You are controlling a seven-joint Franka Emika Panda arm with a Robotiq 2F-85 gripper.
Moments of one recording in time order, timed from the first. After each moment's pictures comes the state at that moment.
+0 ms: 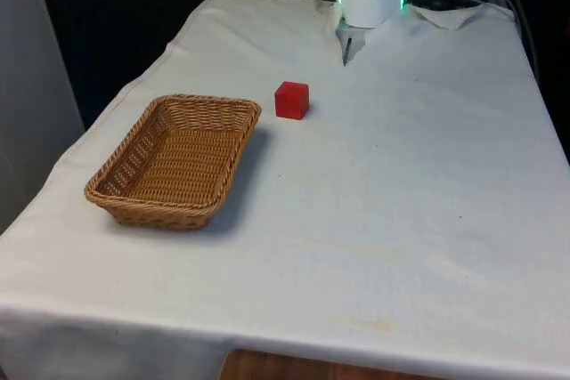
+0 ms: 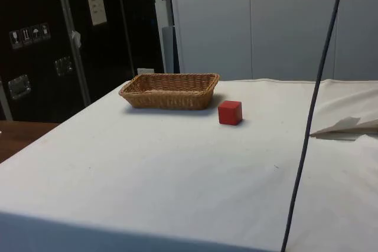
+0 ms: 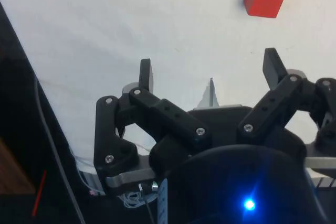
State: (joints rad) arm 0.25 0.04 -0.26 -1.88 0.01 1.84 -0.04
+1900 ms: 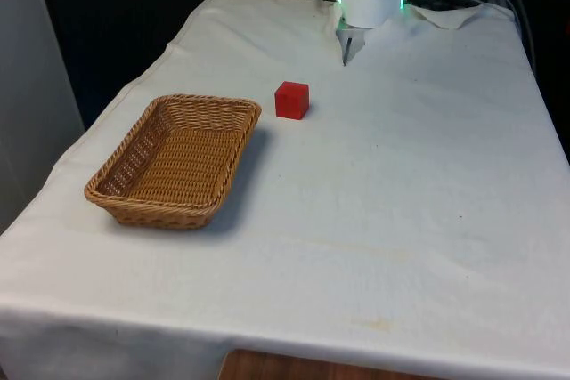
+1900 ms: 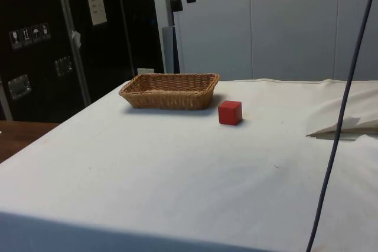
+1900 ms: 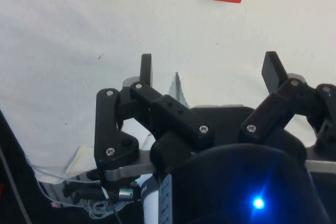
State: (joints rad) arm 0.23 -0.11 -0.26 -2.10 -0.13 1.94 0.04
